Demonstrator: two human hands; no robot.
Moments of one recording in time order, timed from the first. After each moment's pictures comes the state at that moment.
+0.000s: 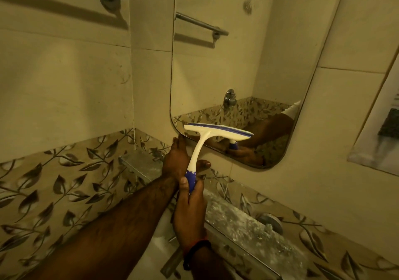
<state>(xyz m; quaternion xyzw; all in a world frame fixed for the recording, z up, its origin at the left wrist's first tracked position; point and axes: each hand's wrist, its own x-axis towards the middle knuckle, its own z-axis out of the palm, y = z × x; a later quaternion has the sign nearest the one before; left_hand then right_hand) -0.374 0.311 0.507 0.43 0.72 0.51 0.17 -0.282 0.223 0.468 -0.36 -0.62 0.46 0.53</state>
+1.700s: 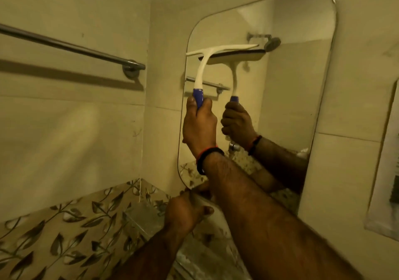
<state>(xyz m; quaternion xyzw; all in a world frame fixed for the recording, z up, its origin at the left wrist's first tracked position) -0.389 0.322 0.522 0.48 0.77 0.42 0.02 -0.342 0.303 0.739 -0.24 -0.69 0.30 0.61</state>
